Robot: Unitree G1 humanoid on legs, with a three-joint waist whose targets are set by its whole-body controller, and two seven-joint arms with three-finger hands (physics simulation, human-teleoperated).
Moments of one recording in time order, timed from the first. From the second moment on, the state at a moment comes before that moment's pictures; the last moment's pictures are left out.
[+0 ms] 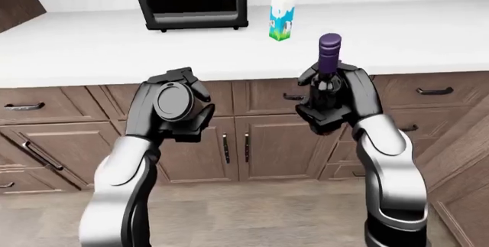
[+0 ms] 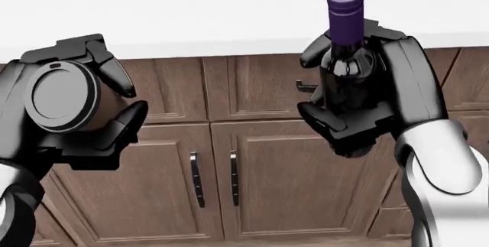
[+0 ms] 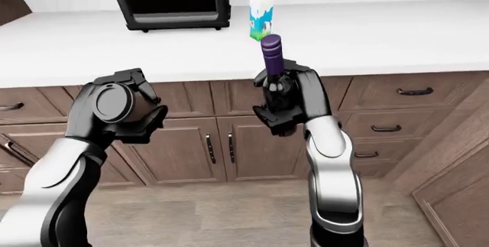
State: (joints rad) left arm -0.36 0.16 0.12 -0.67 -0.05 0.85 -0.17; right arm -0.45 -0.15 -0.08 -0.47 -0.18 0.74 0.22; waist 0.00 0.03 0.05
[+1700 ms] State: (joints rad) left arm -0.33 0.17 0.15 -0.65 -0.02 0.83 -0.17; right arm -0.43 -0.13 -0.04 -0.48 -0.18 0.72 0.27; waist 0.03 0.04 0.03
